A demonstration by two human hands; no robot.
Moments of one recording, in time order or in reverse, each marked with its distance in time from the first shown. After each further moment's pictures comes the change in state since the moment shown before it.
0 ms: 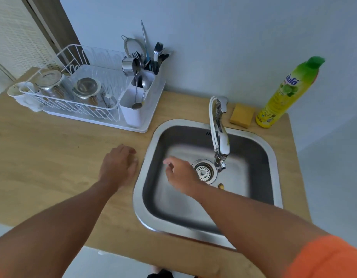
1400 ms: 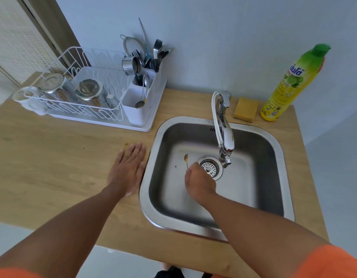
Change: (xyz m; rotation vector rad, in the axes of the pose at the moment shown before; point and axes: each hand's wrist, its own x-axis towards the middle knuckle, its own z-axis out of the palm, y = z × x) left_hand -0.009 -0.016 0.024 0.222 -0.256 0.149; right_hand -0.016 0.037 0.017 -0.185 0.128 0.318
